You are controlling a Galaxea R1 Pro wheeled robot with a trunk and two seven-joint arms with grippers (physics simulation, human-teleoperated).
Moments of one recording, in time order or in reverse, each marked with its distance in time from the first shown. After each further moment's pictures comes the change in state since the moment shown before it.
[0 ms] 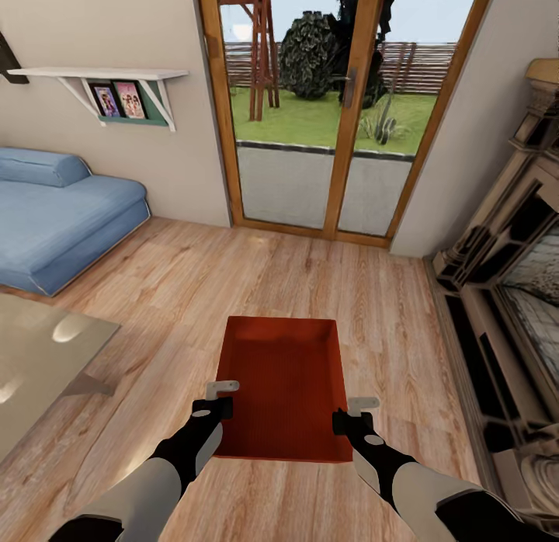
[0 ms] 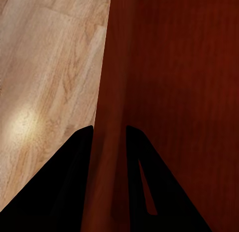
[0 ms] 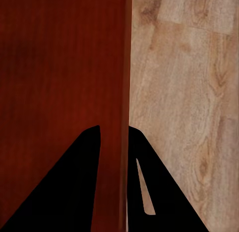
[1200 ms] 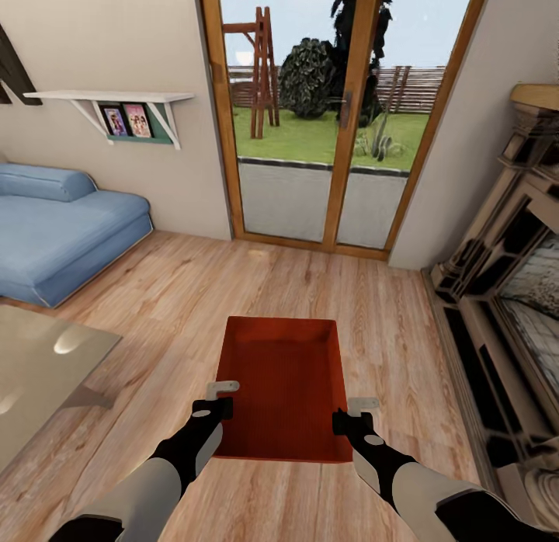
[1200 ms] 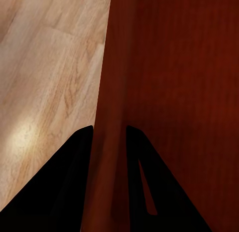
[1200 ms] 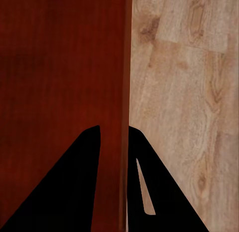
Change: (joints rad) left arm 0.000 -0.001 0.004 0.002 -0.003 0.000 0.000; right arm 0.000 0.000 0.001 0.001 -0.001 0.000 0.000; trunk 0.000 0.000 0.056
